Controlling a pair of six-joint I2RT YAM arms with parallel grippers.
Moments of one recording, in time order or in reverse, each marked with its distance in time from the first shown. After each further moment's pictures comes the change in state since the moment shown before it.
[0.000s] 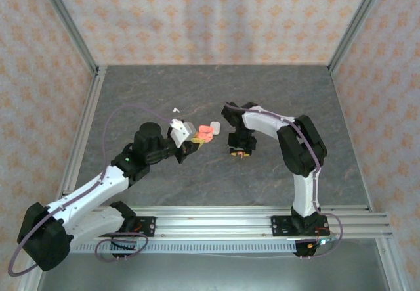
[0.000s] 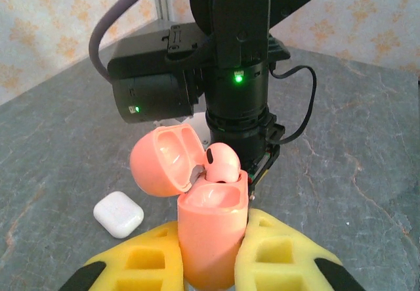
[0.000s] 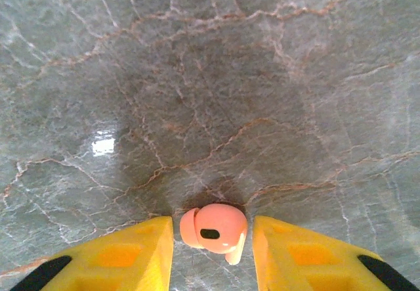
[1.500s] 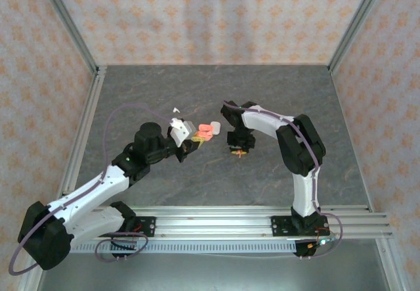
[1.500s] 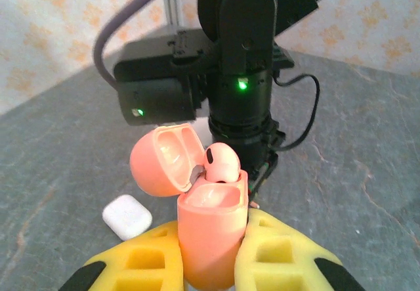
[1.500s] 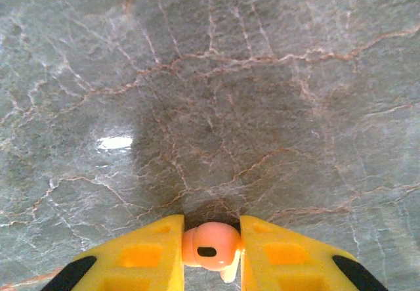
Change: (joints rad) left arm 0.000 -0.013 -0.012 0.037 -0.032 -0.011; right arm 0.000 0.010 0.017 0.026 0.003 -0.033
